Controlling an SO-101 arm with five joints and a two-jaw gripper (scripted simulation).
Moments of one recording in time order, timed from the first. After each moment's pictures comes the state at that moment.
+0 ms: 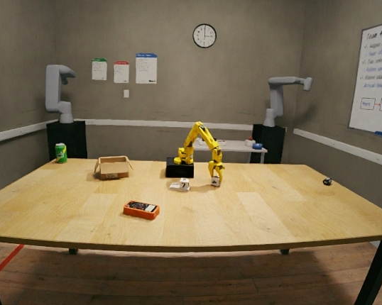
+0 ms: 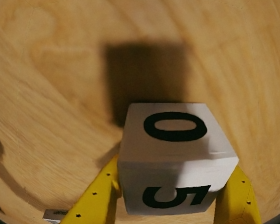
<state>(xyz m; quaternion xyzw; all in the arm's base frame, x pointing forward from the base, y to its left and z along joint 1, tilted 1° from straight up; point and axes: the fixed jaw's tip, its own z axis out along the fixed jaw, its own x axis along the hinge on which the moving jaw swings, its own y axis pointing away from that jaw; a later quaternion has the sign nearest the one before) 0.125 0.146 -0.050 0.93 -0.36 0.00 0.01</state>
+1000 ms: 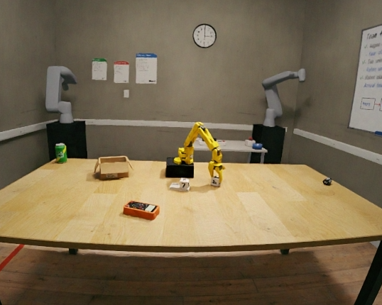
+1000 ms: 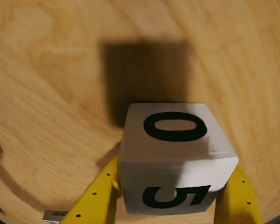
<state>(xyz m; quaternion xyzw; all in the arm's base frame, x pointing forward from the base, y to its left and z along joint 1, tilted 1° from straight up) 0.125 0.146 -0.052 0.93 -0.36 0.00 0.01</state>
